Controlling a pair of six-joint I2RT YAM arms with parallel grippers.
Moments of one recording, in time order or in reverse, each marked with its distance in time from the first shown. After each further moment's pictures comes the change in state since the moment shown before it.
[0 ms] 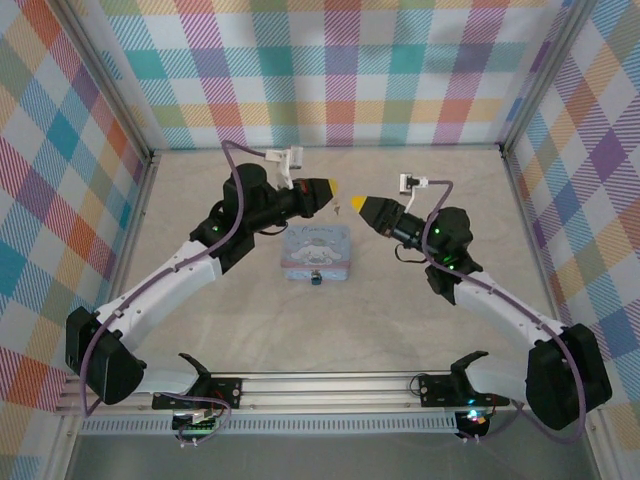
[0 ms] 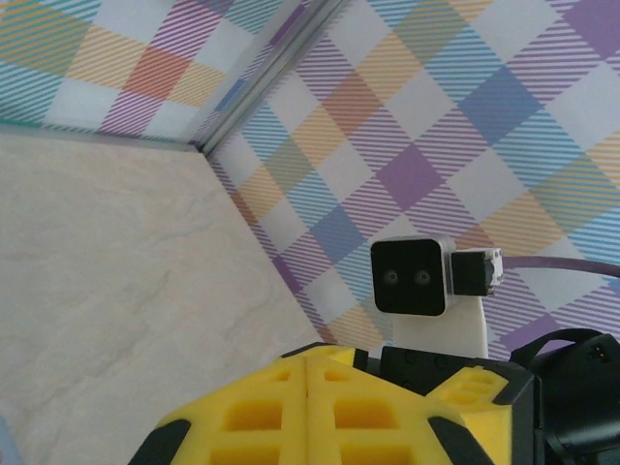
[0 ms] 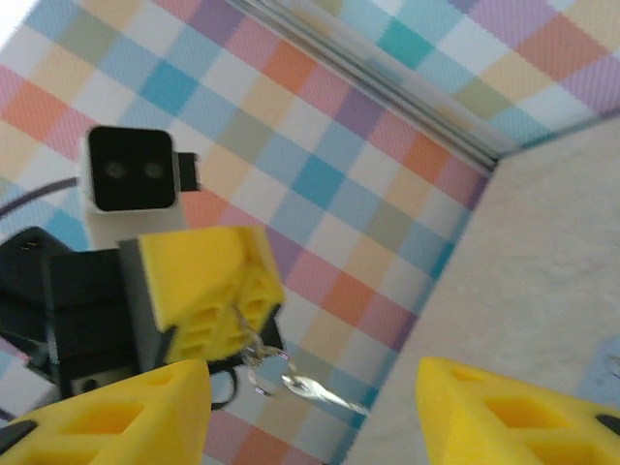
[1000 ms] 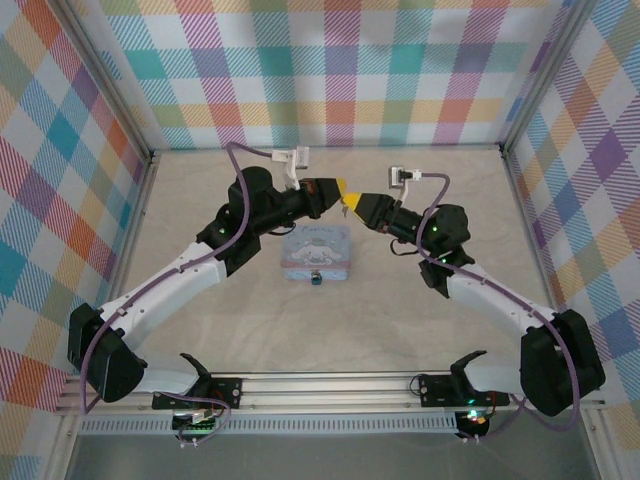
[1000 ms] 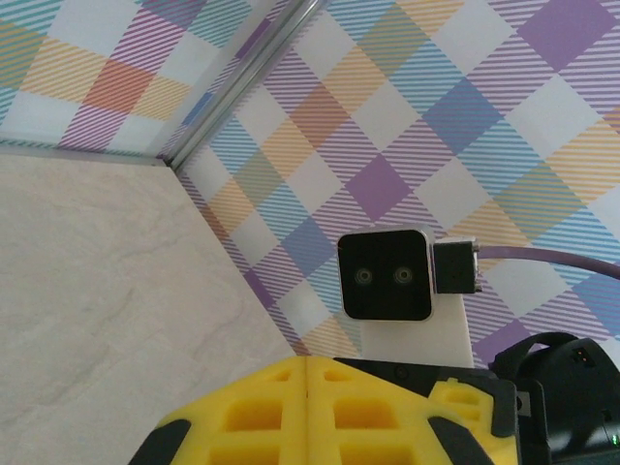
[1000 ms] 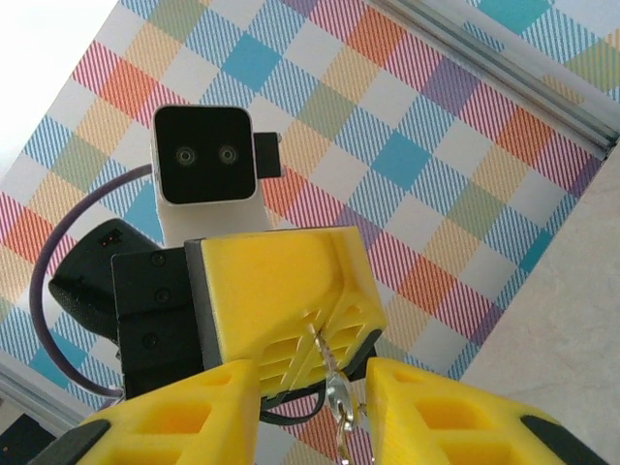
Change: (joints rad) left arm -0.040 0.013 -0.002 0.069 -0.027 -0.028; right arm 0.035 0.069 0.049 0.134 -0.090 0.099
